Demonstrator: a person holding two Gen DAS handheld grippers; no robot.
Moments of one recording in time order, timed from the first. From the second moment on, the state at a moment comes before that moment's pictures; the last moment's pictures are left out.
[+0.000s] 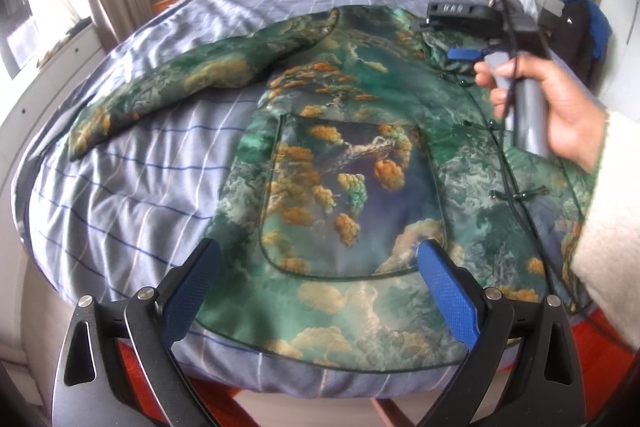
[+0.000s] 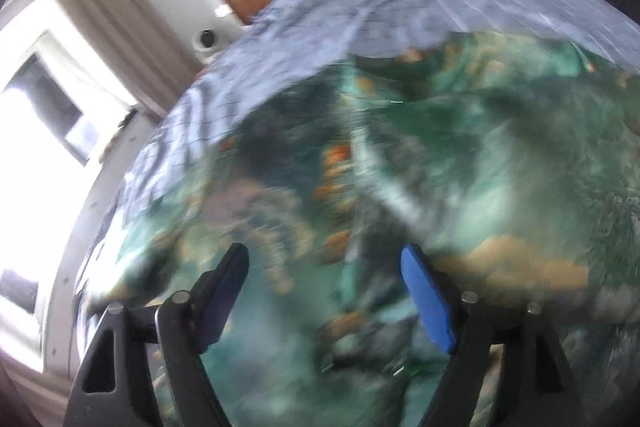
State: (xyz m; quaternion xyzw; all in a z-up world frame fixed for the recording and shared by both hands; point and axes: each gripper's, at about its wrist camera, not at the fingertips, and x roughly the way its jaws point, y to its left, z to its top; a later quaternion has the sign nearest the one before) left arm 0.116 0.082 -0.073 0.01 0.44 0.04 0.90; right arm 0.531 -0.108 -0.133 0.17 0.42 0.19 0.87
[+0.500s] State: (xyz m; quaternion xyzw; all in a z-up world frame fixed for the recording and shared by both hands) left arm 0.119 0.048 -0.063 0.04 0.43 0.03 0.90; right arm 0.356 -0.100 -0.043 0.05 0.35 0.20 0.91
